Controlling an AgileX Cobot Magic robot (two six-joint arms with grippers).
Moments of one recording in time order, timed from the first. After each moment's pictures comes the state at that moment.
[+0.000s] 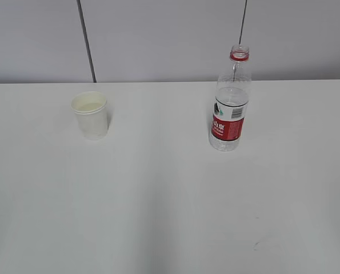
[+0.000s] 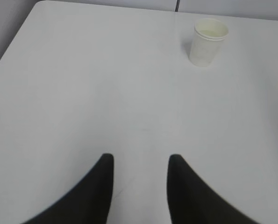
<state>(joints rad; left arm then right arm) -0.03 0.00 -0.53 0.08 1.11 -0.18 0.16 0.10 -0.62 -0.06 1.22 -0.02</state>
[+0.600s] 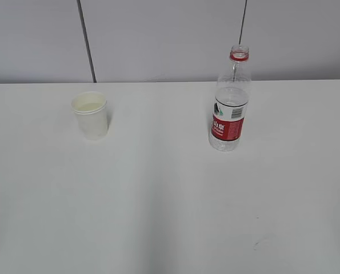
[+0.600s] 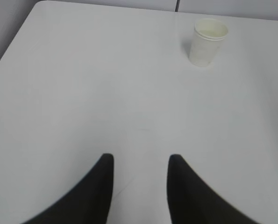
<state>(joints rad) -0.03 0.00 -0.53 0.08 1.11 -0.18 0.16 -0.01 -0.50 -0.06 1.16 -0.02</state>
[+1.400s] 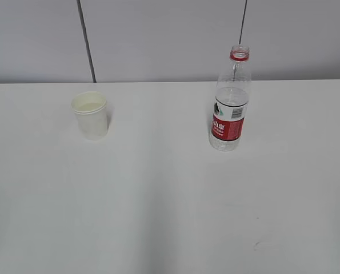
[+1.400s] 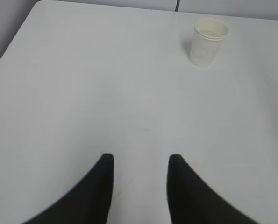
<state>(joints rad) -0.03 0.00 -0.53 0.08 1.11 -0.18 0.09 -0.01 -0.50 -0.06 1.15 -0.02</state>
